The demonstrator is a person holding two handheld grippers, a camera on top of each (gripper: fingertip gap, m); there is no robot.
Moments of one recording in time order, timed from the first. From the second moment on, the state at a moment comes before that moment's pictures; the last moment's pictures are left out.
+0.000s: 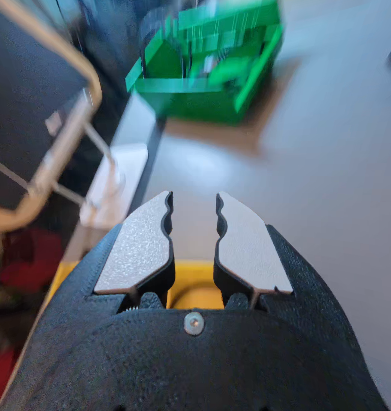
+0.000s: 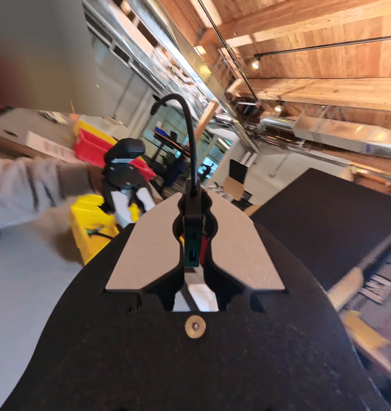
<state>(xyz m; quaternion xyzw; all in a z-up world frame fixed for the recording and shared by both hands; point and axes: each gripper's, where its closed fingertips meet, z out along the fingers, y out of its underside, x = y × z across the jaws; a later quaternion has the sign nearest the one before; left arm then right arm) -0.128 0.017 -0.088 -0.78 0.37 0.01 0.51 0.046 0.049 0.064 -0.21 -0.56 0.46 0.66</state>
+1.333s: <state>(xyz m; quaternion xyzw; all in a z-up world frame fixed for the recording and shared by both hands) -0.168 -0.017 -0.034 -0.78 0.29 0.06 0.56 0.002 0.070 -0.004 -0.22 -0.68 0.18 0.68</state>
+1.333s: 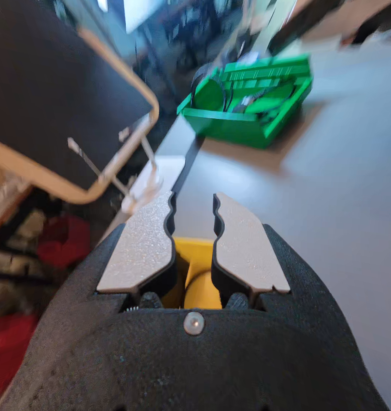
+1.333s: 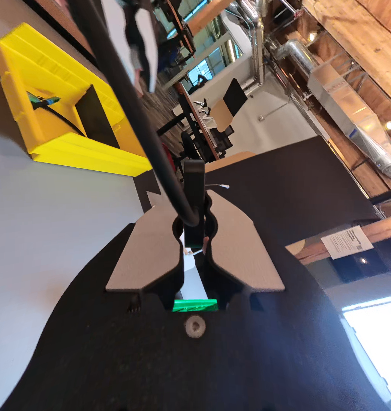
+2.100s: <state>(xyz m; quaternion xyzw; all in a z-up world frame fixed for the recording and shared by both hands) -0.311 -0.075 -0.257 -0.99 0.06 0.09 0.06 0.002 0.083 -0.008 -0.25 -0.67 0.20 0.67</state>
